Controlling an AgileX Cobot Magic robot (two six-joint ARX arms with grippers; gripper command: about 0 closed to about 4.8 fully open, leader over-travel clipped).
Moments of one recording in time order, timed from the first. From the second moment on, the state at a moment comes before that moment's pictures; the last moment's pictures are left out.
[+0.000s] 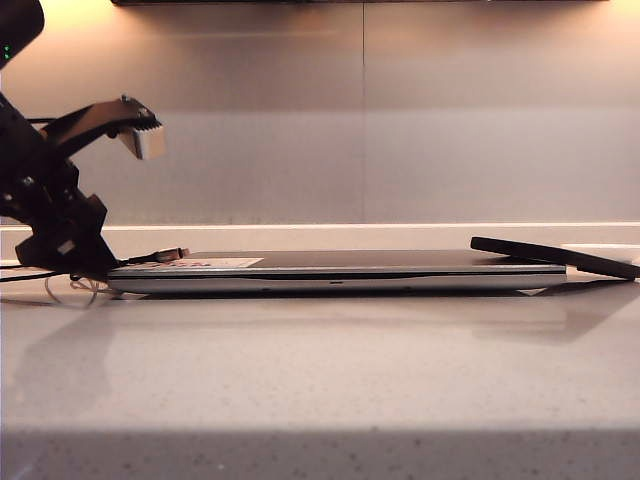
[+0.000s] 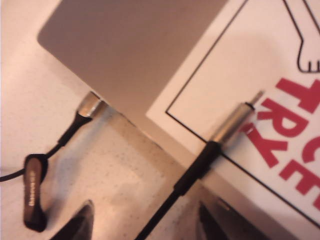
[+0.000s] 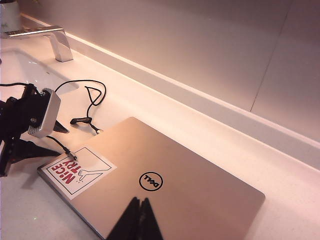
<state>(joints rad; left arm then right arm) -0.31 1.27 0.60 0.01 0.07 0.71 0.59 0.59 0.72 -0.27 -0.05 -0.14</state>
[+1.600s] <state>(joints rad) -0.40 1.15 0.70 0.08 0.08 0.37 0.59 0.59 0.72 -0.25 -0.05 -0.14</state>
